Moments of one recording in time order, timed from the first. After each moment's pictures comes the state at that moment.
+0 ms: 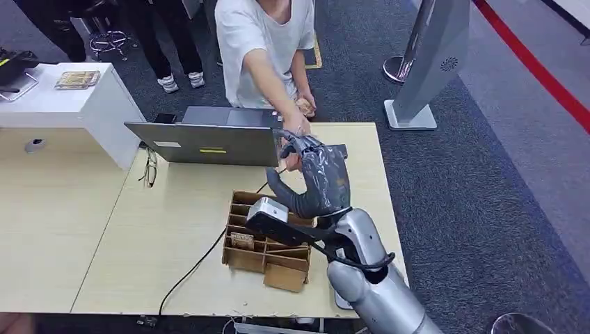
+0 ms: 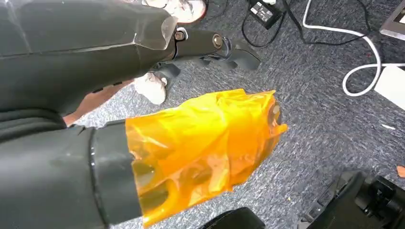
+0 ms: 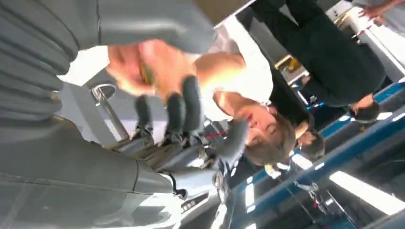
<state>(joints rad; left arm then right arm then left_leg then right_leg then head) 0.07 -0.06 -0.28 -0.61 -0.86 0.16 0.21 -0.32 0.11 0.52 -1.57 0.93 -0.32 0.04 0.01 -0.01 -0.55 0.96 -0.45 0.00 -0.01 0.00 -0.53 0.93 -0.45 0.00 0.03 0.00</state>
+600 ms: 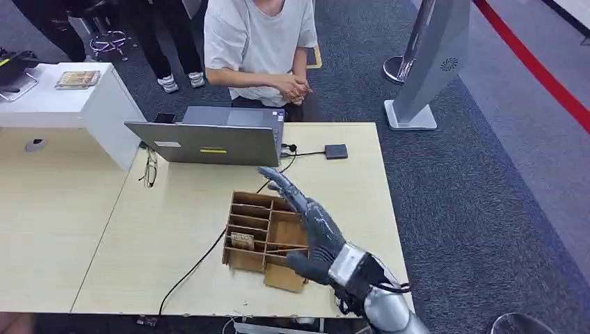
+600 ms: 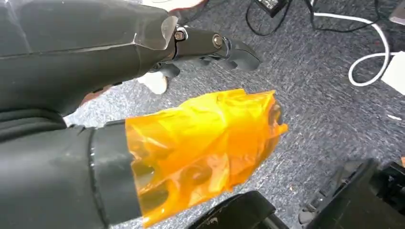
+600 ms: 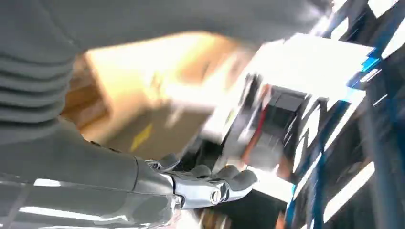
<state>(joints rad) 0.08 -0.05 -0.28 -0.59 -0.83 0.18 0.19 -0.08 0.04 0.50 -1.76 -0.01 0.16 -0.35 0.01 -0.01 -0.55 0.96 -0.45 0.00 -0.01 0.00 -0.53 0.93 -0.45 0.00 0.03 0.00</state>
